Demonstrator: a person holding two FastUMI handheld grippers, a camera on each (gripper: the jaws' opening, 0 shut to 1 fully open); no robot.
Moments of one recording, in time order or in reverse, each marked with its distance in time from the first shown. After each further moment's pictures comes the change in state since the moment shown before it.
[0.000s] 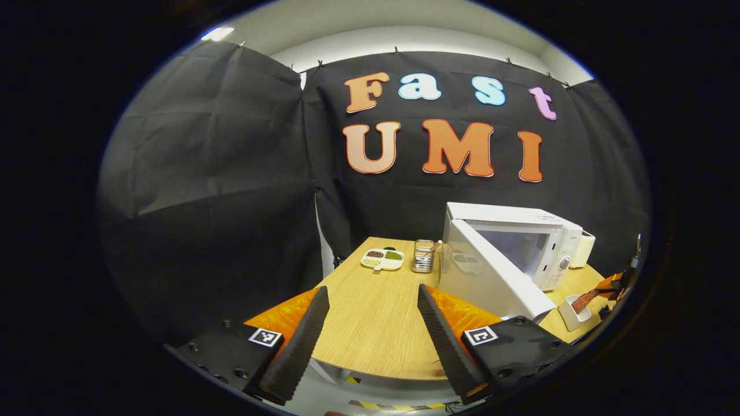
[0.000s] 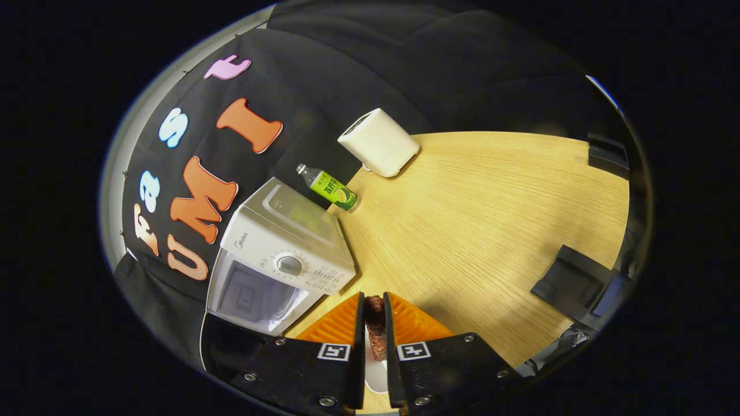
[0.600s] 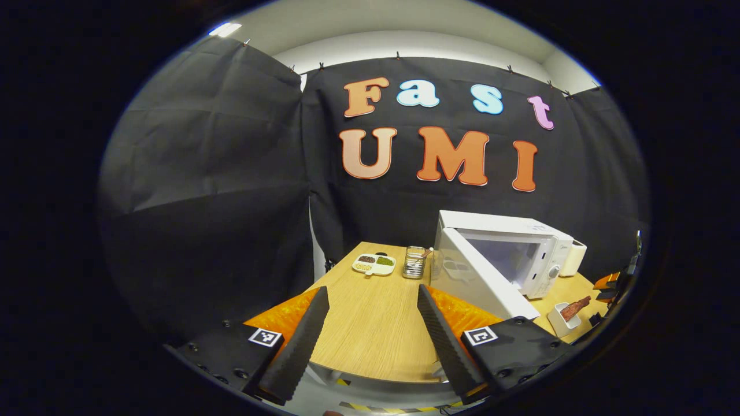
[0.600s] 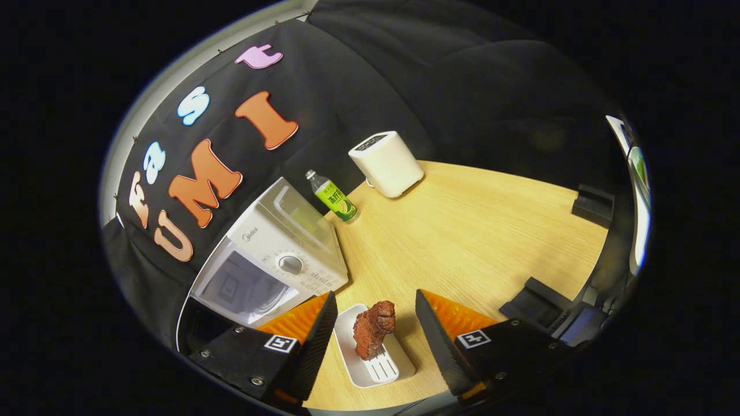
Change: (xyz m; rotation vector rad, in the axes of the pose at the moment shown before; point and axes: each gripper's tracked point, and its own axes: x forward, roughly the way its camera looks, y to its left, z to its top) left arm -0.005 -0.003 0.008 -0.025 -0.013 -0.023; right arm -0.011 0.001 0.015 -0.139 -0.061 -0.037
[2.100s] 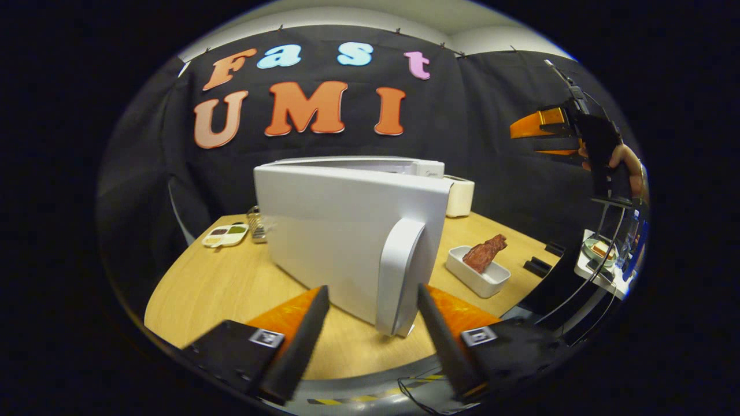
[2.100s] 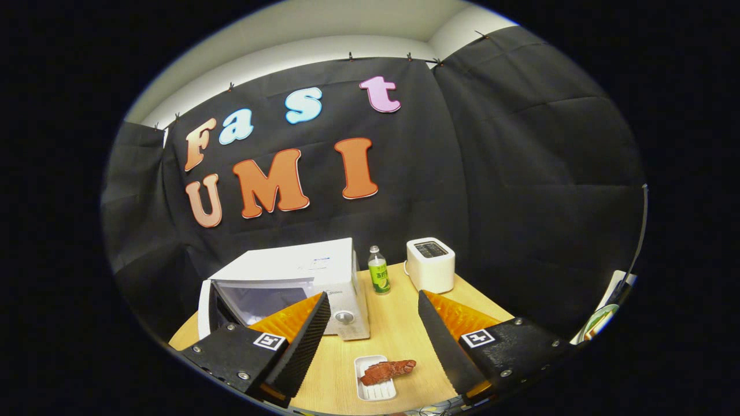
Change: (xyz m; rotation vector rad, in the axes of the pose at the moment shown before) left arm -0.017 -0.224 -0.120 0.140 0.185 -0.554; right arm -0.122 0.145 0.107 -0.546 -0.341 0.079
